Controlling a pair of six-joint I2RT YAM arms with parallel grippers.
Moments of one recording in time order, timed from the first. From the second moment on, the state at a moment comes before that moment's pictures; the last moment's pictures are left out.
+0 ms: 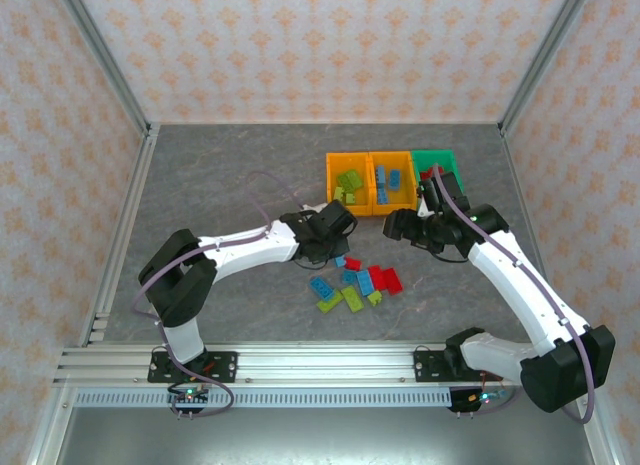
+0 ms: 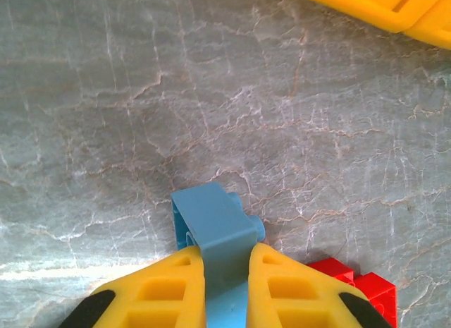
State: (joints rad) left arm -0.84 1.78 1.24 -0.54 -0.13 -1.11; right arm 0.38 1.13 1.07 -0.96 -0.16 0.61
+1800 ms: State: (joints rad) left arm -0.80 2.06 1.84 -0.75 -0.19 -0.73; right arm 0.38 1.02 0.99 -0.86 -0.19 0.73
